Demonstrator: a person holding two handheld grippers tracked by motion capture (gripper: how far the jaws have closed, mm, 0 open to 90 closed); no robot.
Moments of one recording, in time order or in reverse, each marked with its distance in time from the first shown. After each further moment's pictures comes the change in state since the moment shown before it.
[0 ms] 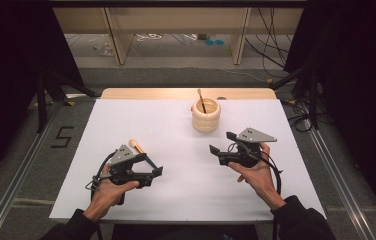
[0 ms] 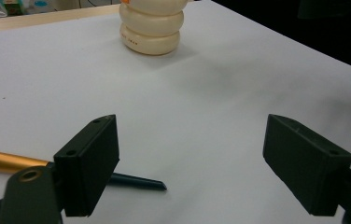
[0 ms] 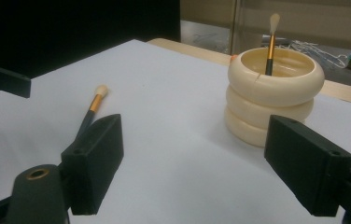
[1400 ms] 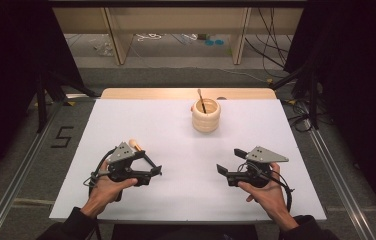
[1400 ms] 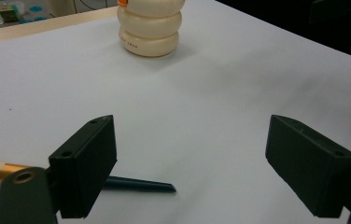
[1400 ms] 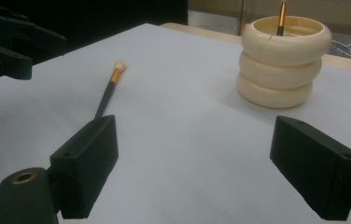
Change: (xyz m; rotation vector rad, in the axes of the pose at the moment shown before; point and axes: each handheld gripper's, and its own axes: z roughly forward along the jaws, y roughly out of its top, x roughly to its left) left arm 0.007 0.007 -0.002 0.014 -0.014 0.062; right arm 0.017 -0.031 -0.038 0.038 0.036 0.027
